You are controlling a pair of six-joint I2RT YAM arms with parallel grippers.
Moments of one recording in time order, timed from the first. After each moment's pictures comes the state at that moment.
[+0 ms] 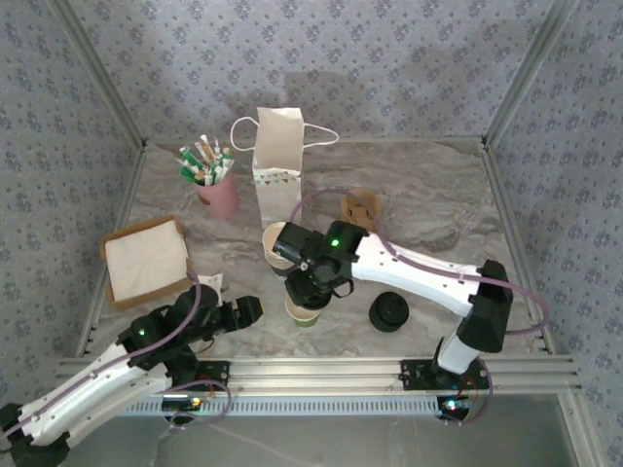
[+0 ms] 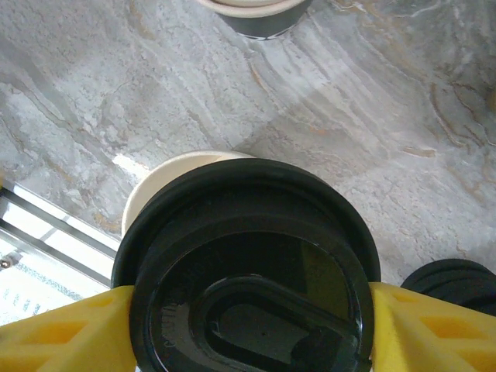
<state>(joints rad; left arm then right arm) -0.90 0.35 0.40 -0.75 -0.01 -1.04 1.14 1.65 1.56 -1.22 0.07 0.57</state>
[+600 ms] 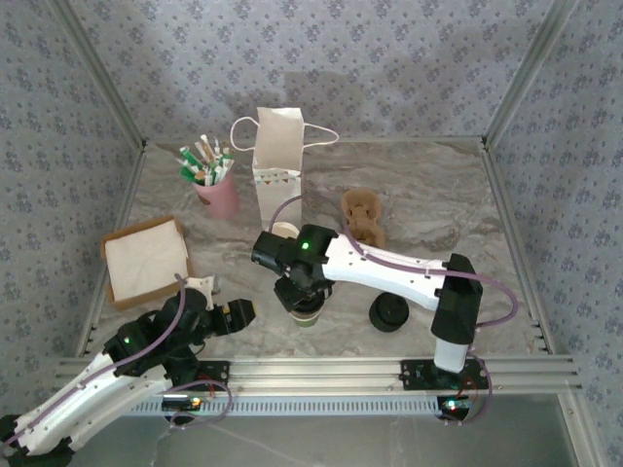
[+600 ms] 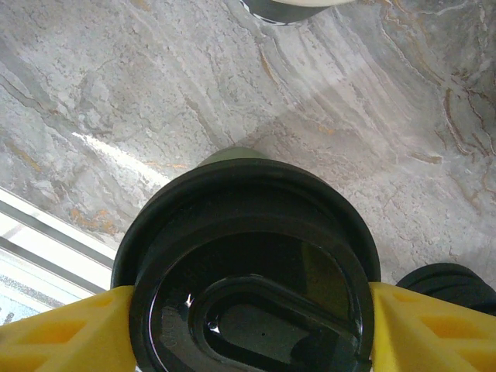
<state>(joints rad) -0.90 0.26 0.43 -0.85 -0.02 -1.01 1.18 1.80 1.68 -1.31 0.11 0.55</state>
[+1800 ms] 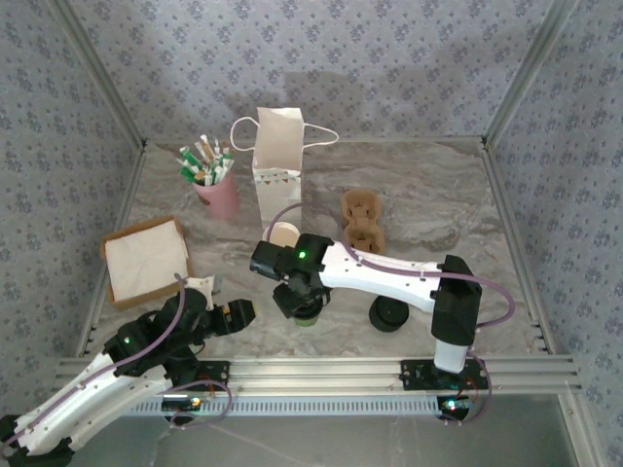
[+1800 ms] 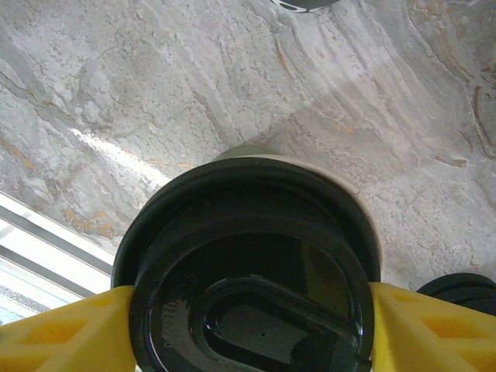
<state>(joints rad) -0.90 0.26 0.43 -0.85 -0.02 -1.01 1.21 1.80 1.61 -1.24 0.11 0.56</state>
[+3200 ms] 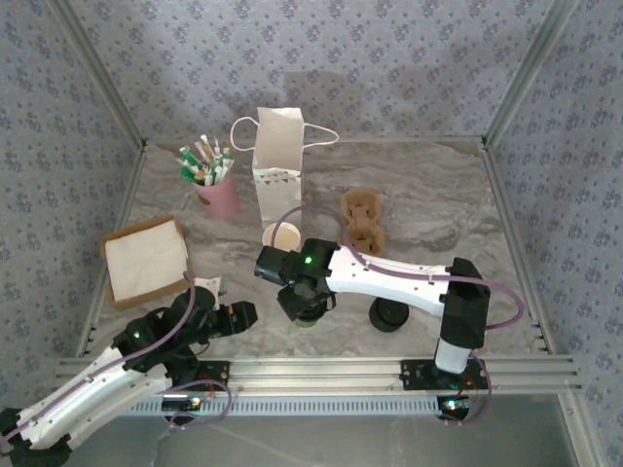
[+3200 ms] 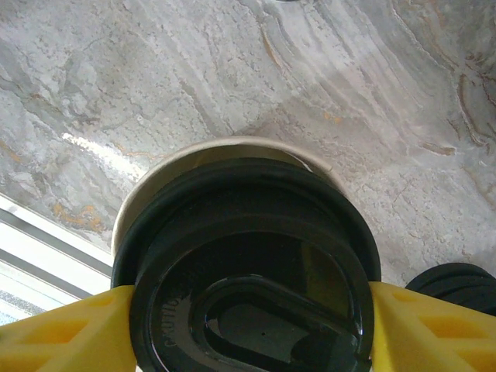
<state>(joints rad) -0.90 0.34 0.40 -0.81 0.02 -1.01 1.22 1.75 1.55 -1.22 0.14 0.59</state>
